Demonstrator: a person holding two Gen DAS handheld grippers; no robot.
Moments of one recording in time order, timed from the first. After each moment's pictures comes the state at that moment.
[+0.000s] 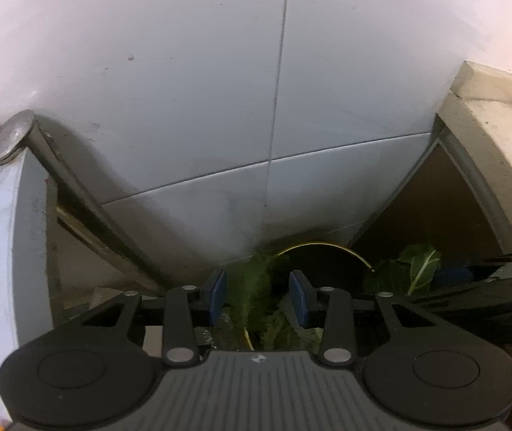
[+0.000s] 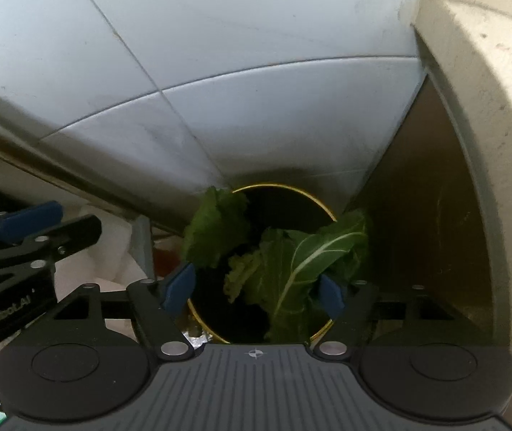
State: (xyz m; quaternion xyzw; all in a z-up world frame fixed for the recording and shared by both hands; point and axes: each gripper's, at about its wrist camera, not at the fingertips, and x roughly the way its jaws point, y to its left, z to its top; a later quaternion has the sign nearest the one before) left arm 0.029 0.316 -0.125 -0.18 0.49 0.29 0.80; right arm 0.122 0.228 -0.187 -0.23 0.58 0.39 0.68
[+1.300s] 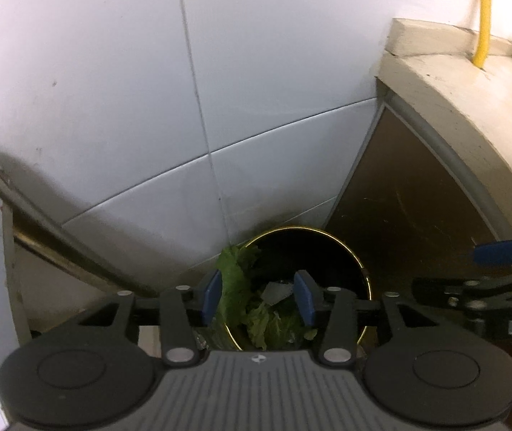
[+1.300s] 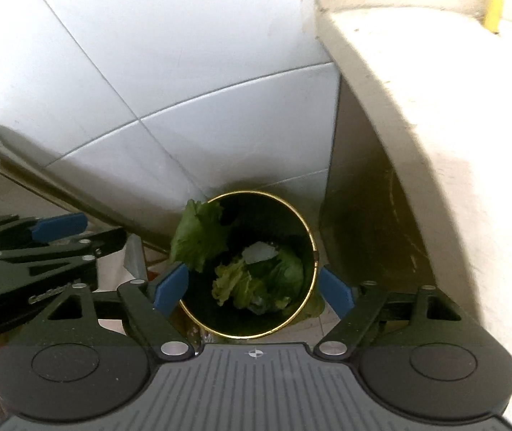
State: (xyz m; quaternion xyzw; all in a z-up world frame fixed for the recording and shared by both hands) left arm 0.041 0.283 -0.123 -0.13 0.50 0.21 0.83; right arm 0.118 0.156 -0.135 -0.18 0.55 0.36 0.73
